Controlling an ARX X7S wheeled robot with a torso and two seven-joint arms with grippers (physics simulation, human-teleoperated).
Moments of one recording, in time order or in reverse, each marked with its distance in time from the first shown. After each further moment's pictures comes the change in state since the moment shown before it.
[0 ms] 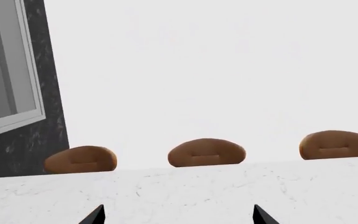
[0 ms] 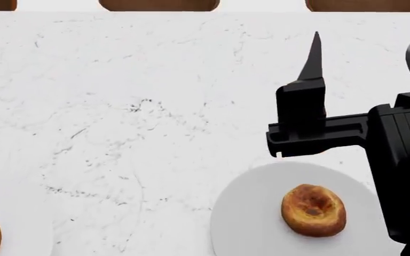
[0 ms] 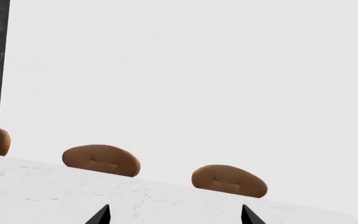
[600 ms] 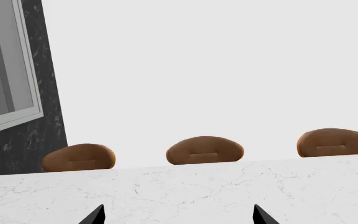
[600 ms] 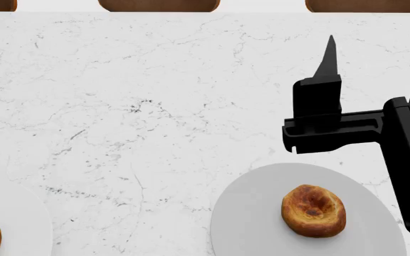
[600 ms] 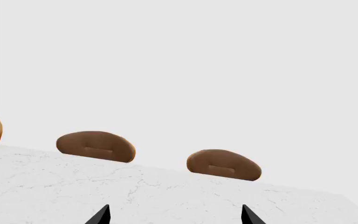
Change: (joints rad) left arm -0.012 -0.028 0.033 -0.009 -0.040 0.035 -0.024; right arm 0.033 0.054 -0.034 0.081 0.087 -0.009 0.062
